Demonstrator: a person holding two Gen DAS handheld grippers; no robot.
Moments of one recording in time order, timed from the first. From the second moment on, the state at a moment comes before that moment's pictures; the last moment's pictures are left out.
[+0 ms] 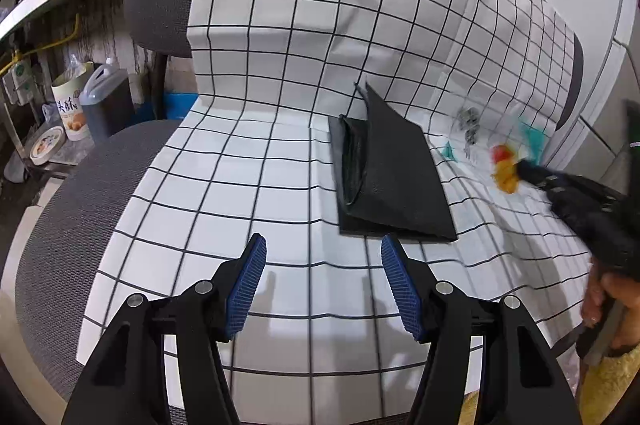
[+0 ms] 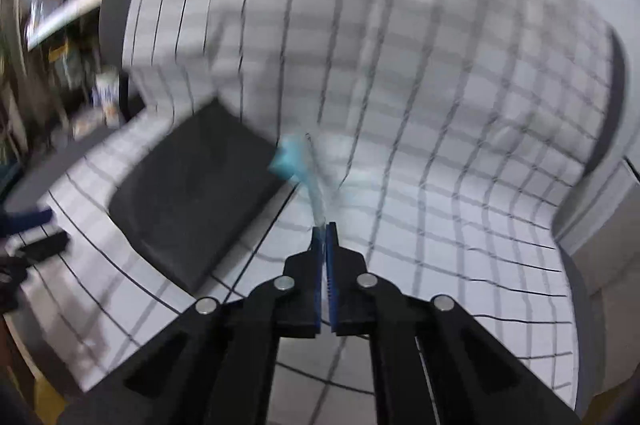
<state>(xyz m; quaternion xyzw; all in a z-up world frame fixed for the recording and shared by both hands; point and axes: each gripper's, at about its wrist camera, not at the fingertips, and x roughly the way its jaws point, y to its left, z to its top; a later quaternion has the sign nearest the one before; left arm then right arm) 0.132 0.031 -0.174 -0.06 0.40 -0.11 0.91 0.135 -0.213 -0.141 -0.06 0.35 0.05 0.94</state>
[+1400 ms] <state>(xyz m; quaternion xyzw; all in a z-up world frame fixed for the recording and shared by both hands) 0.007 -0.007 -0.180 -0.02 0.43 -0.19 0.88 -0.033 -0.239 -0.128 0.04 0.31 0.09 0.95</state>
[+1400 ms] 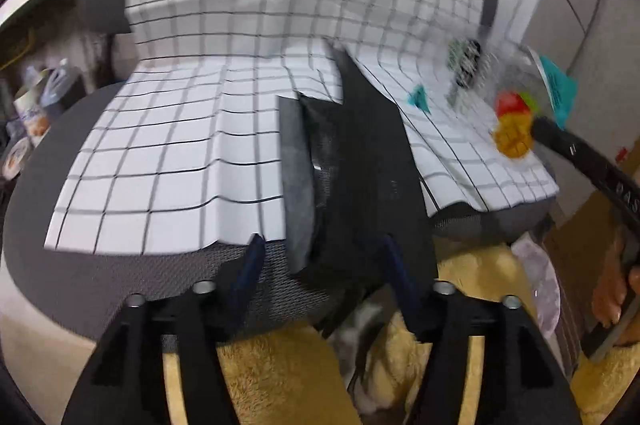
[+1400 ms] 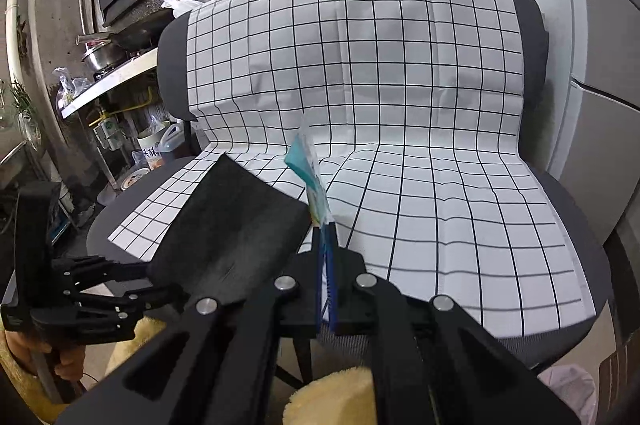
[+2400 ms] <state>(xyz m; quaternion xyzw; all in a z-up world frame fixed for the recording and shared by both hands) 0.001 -0.018 -0.152 -0.02 0.36 -0.18 0.92 -0.078 -0.287 -0.125 0.10 0.27 0.05 0.96</state>
